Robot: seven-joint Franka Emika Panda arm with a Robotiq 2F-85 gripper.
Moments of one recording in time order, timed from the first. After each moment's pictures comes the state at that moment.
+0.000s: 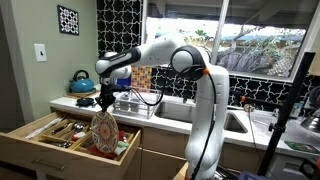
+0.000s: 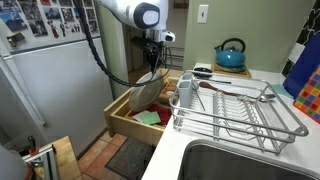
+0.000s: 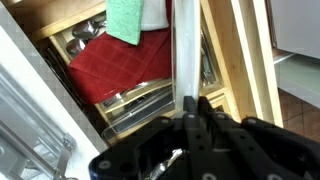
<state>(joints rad) 0.06 0.08 0.07 -1.92 0.16 2.07 -0.03</state>
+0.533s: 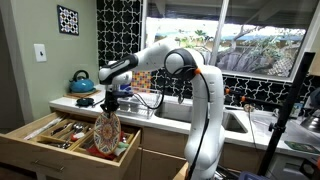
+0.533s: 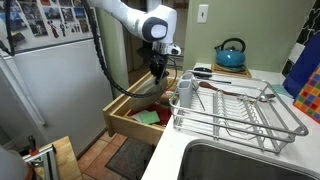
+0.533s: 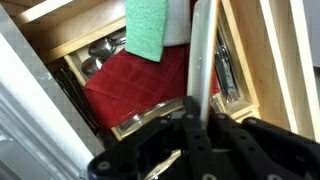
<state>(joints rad) 0.03 0.16 0.05 -1.92 0.15 2.06 -0.06</state>
